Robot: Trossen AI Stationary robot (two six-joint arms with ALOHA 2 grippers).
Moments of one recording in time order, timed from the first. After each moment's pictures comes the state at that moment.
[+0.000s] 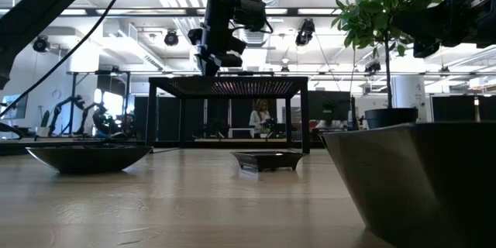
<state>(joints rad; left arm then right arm) 0.43 2.08 2.07 -1.45 -0.59 -0.27 0.12 0.01 0.01 0.13 0.24 -0.02</state>
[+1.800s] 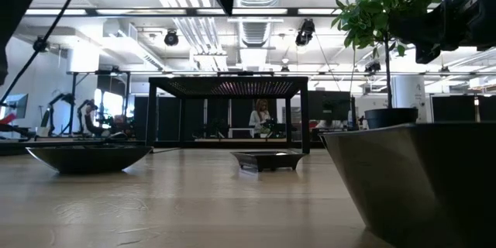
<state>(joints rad) 0.04 1.91 2.21 -1.47 -0.90 -0.28 0.12 0.01 0.01 0.11 0.32 0.05</state>
